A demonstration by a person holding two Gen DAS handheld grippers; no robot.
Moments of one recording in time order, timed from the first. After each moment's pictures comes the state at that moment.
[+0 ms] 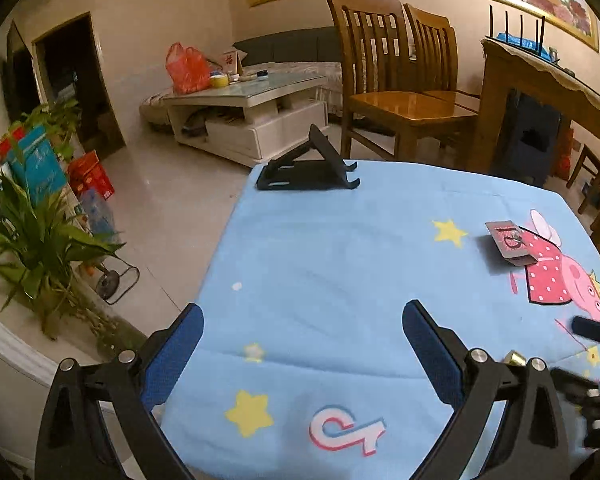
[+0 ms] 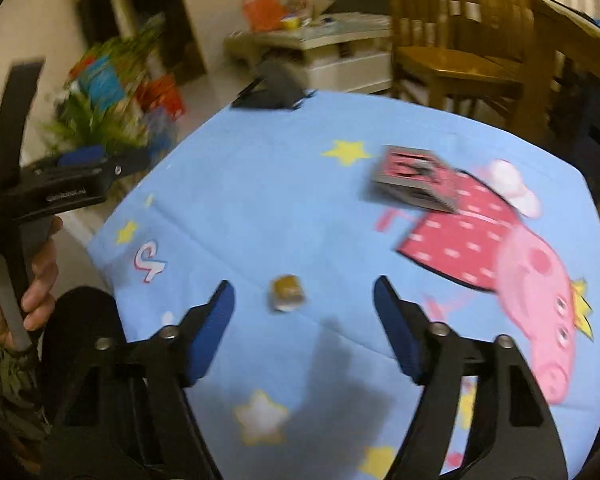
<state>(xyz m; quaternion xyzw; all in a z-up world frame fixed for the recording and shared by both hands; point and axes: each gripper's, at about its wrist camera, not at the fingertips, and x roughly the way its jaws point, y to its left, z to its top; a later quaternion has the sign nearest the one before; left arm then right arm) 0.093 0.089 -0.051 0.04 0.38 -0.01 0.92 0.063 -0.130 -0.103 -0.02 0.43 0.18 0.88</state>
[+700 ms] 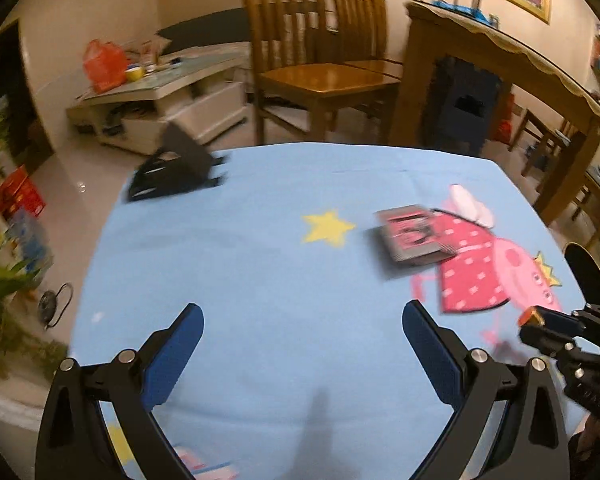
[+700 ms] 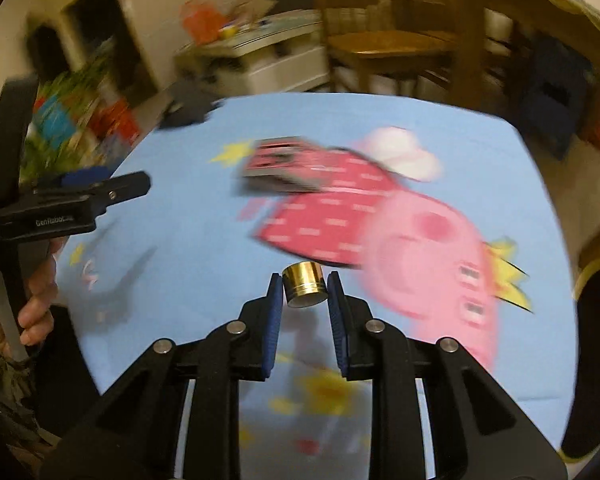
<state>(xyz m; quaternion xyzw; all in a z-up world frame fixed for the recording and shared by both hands) 0.135 -0.027 -0.068 0.06 0.42 -0.14 0.89 0.059 -0.262 -0.107 0.07 0.43 0.08 0.89</state>
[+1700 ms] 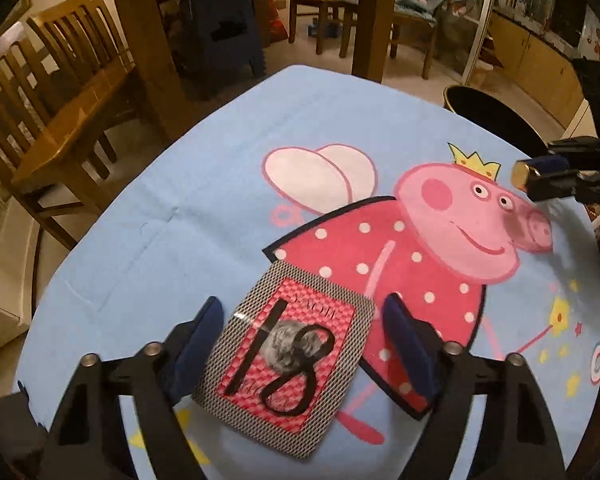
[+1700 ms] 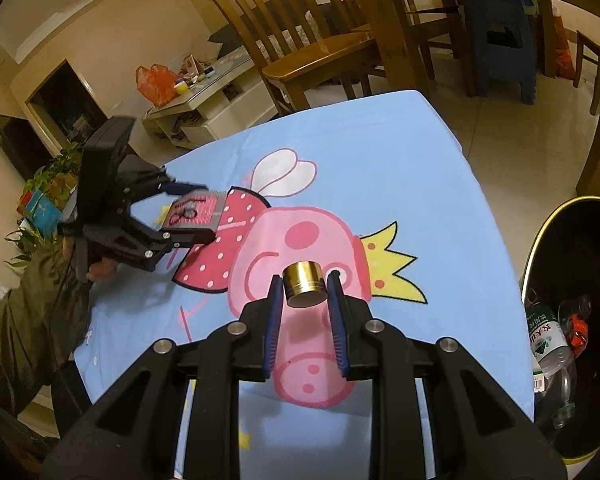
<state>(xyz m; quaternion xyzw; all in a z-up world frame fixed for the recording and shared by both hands) 0.228 -0.156 -0.129 0.29 0.40 -0.49 0.72 0.045 -0.362 -0.110 0.18 0.40 0.05 0.90</state>
